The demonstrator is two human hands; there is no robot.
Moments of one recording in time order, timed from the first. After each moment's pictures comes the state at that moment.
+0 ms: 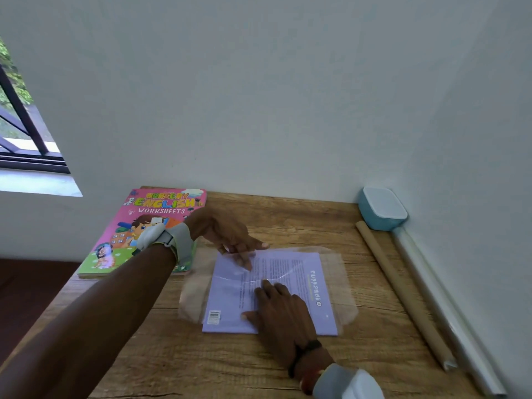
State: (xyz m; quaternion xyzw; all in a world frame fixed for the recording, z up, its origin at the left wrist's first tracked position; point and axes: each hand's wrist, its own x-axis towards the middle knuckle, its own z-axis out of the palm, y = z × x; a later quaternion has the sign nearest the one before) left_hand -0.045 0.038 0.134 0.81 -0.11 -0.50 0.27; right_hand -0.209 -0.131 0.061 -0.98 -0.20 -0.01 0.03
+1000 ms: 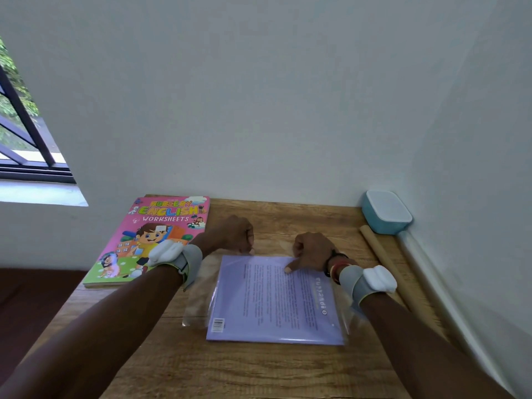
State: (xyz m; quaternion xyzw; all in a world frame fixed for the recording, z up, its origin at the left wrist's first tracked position) left_hand -0.023 0.042 0.094 0.96 -0.19 -0.11 0.15; right_hand -0.065 -0.192 0.105 -0.97 -0.14 0.11 0.16
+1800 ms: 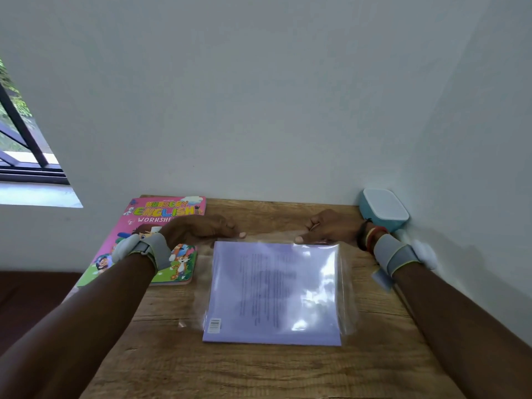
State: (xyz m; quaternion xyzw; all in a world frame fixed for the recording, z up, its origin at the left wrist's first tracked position) left_hand -0.028 0.091 0.111 0.80 -0.17 -0.32 0.48; right_hand -0.058 -0.232 0.173 -0.89 -0.17 0.24 0.35
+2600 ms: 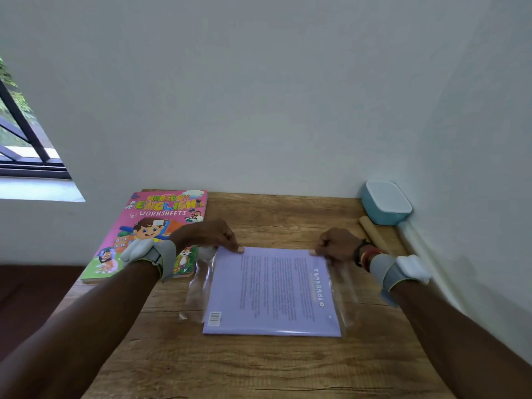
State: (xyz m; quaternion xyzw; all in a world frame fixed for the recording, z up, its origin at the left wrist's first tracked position) left_hand -0.029 0.089 0.081 0.88 -0.20 -0.26 0.34; right_hand -0.051 -0.260 0.093 -0.95 -0.12 0.17 0.22
